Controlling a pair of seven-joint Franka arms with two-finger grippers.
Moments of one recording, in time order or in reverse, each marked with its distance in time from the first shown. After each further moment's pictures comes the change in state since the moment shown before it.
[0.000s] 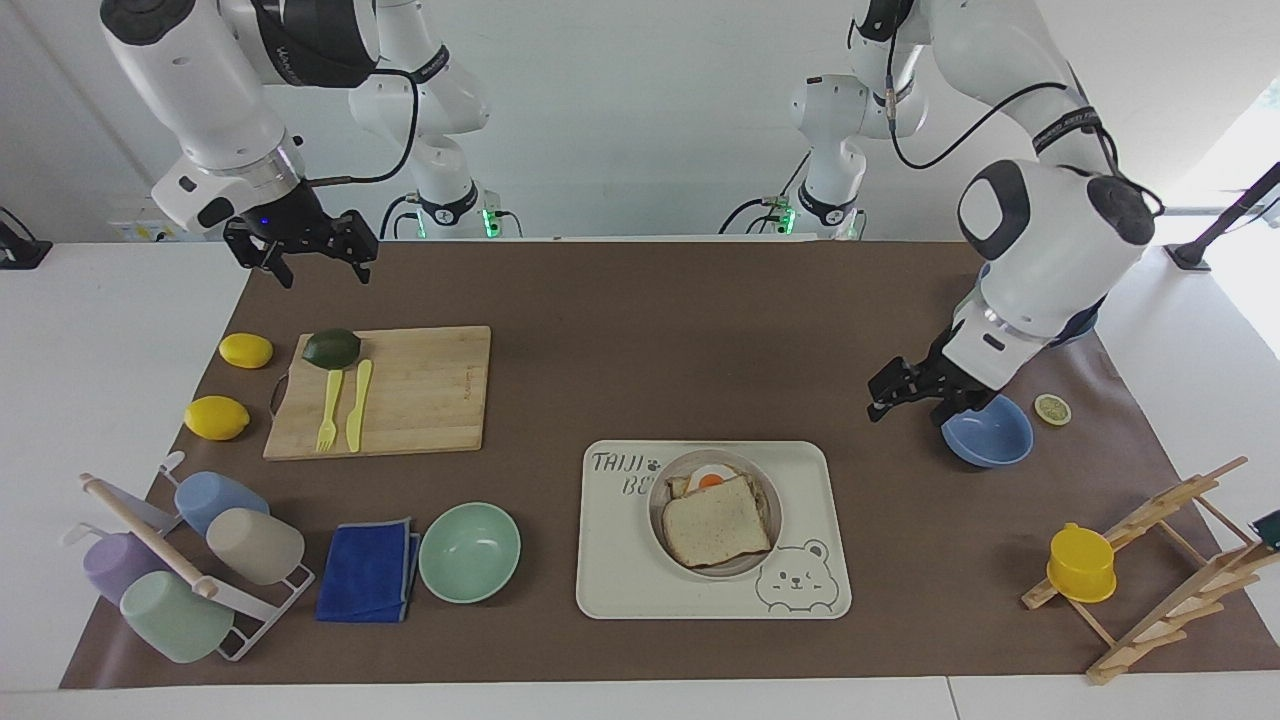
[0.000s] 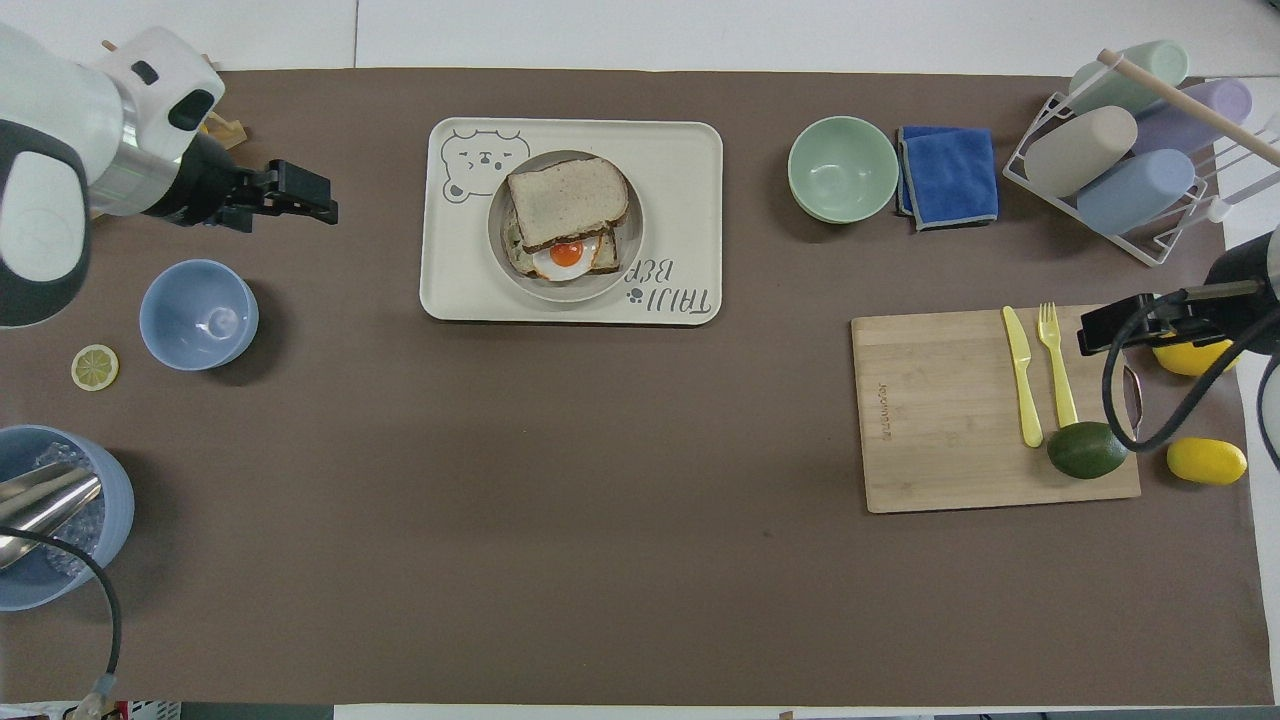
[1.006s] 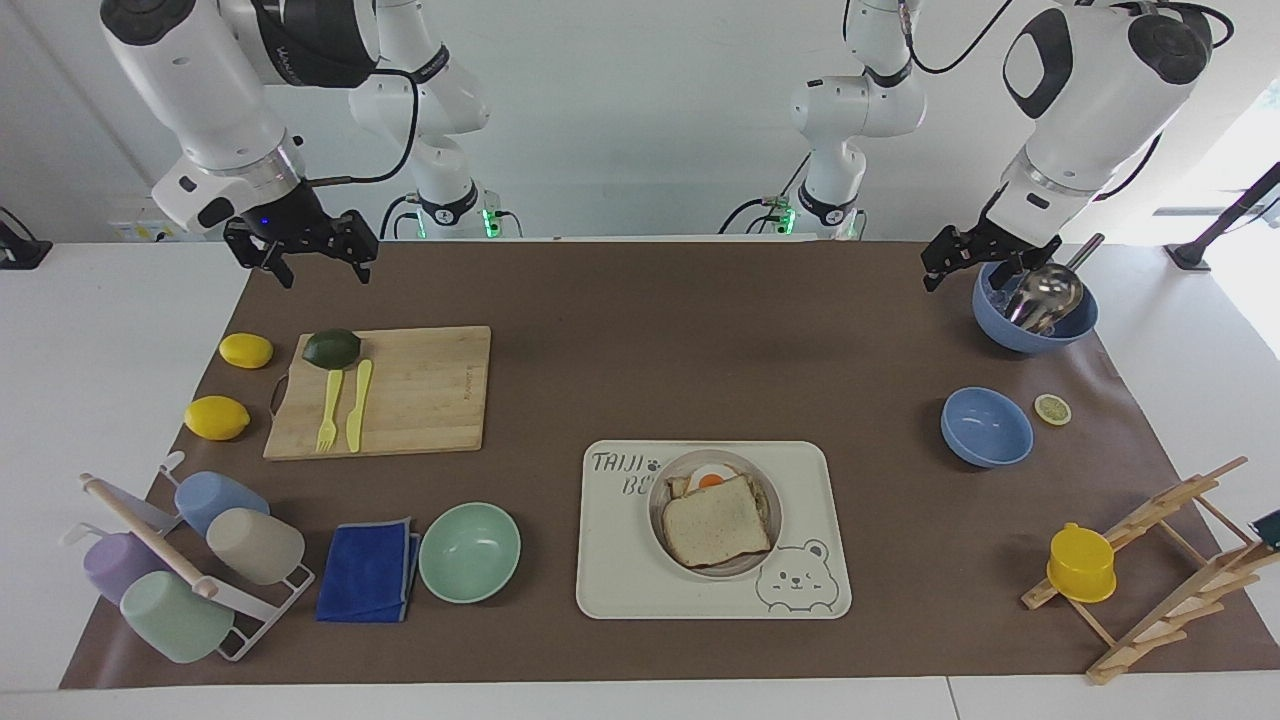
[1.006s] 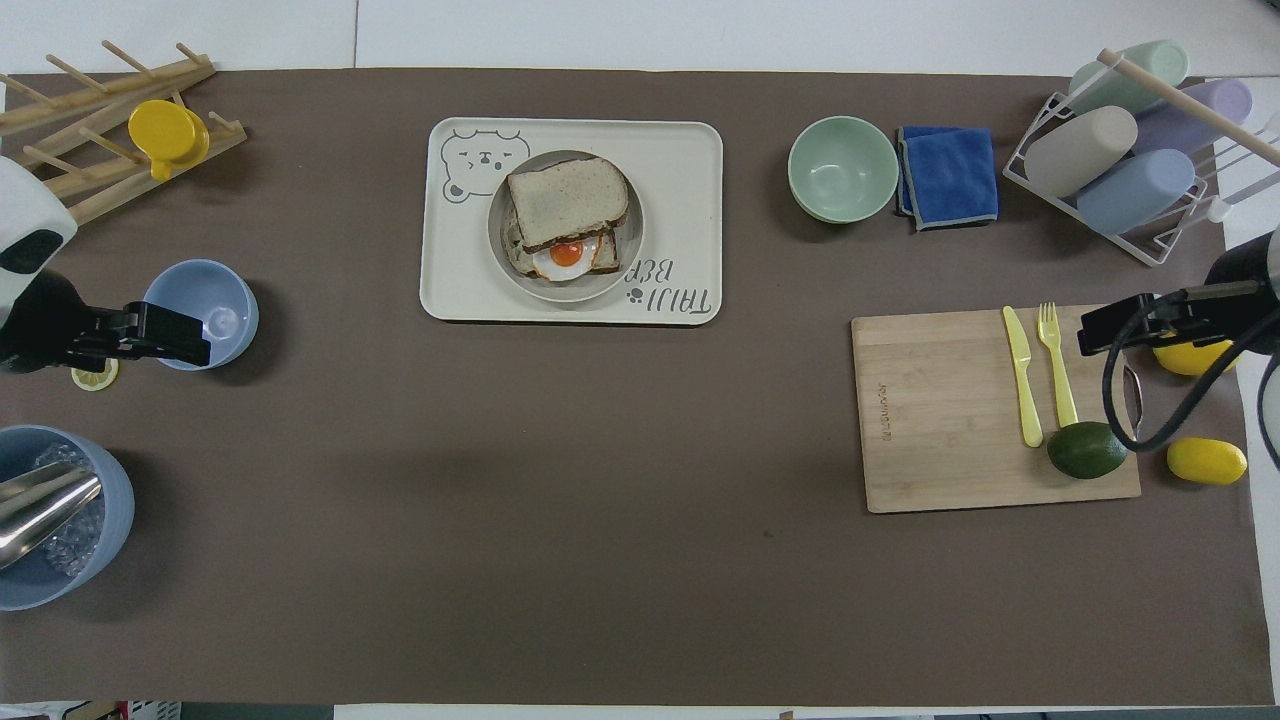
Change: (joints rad) left arm 0.104 -0.292 -0.048 -0.226 0.146 -0.202 -0.009; right arm 0.000 0.000 0.000 0.000 0.000 0.000 0.000
